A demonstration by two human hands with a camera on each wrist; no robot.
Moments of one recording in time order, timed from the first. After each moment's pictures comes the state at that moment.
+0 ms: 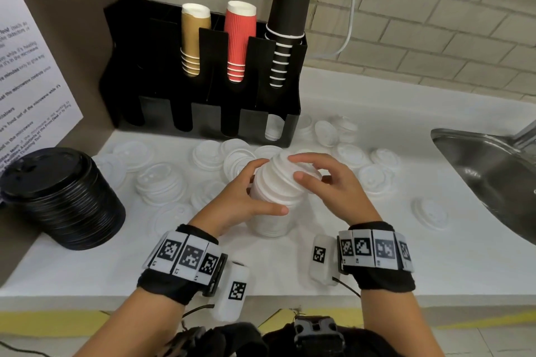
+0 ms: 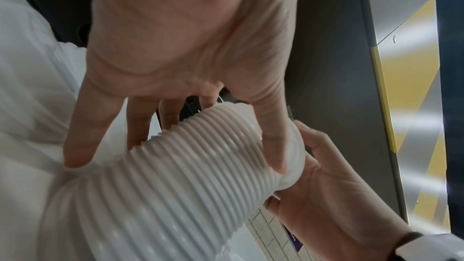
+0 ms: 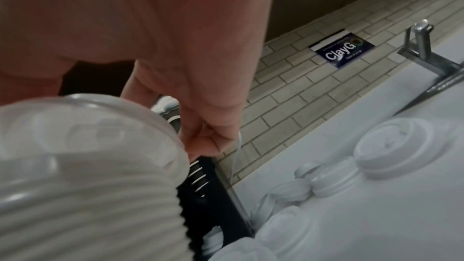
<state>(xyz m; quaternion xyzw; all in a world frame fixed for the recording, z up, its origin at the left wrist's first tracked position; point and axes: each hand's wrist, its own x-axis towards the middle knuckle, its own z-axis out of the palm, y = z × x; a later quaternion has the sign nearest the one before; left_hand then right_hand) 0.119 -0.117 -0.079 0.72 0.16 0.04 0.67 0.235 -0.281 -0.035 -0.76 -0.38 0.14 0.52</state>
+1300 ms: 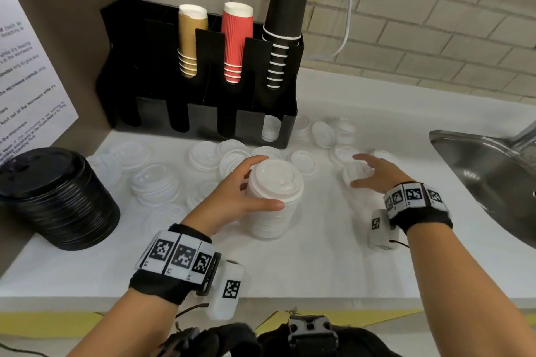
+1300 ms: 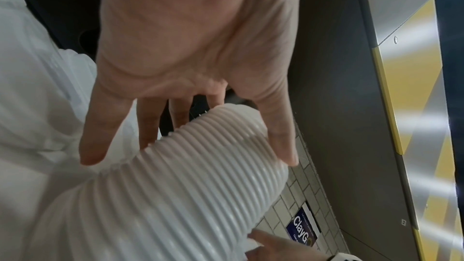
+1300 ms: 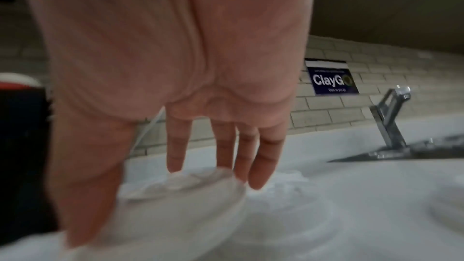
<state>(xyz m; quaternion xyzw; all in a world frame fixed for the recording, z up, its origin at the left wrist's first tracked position) 0.118 -0.119 -0.070 0.72 0.16 0.07 0.67 0.376 -0.334 -0.053 -0.95 -0.19 0.19 0.13</state>
